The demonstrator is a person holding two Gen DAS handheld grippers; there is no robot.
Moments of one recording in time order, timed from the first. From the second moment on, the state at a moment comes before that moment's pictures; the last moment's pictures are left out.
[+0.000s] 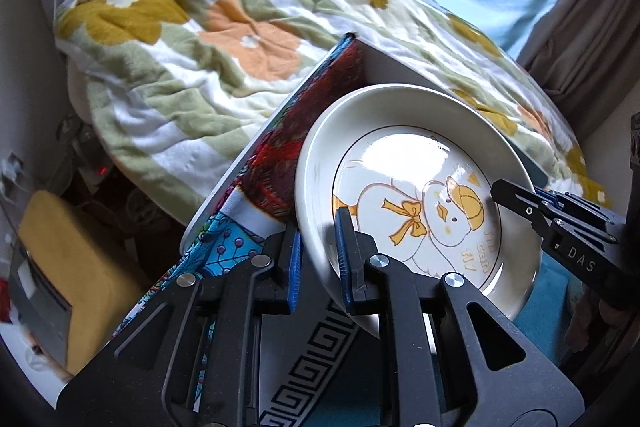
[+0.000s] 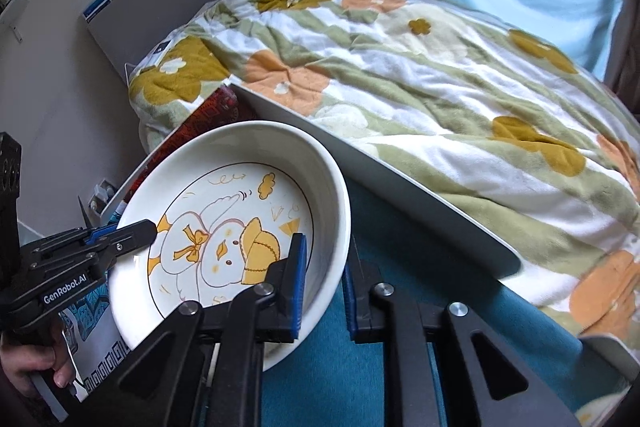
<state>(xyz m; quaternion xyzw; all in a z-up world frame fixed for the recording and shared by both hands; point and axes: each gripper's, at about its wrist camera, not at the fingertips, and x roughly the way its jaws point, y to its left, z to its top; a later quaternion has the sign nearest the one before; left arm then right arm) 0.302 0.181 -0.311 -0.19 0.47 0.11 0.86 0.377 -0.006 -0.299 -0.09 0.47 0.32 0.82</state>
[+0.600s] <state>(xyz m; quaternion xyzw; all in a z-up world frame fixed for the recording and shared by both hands) 0.250 0.064 -0.208 -0.08 0.43 -0.08 0.90 0.248 -0.136 -0.206 -0.01 0.41 0.16 0.90</state>
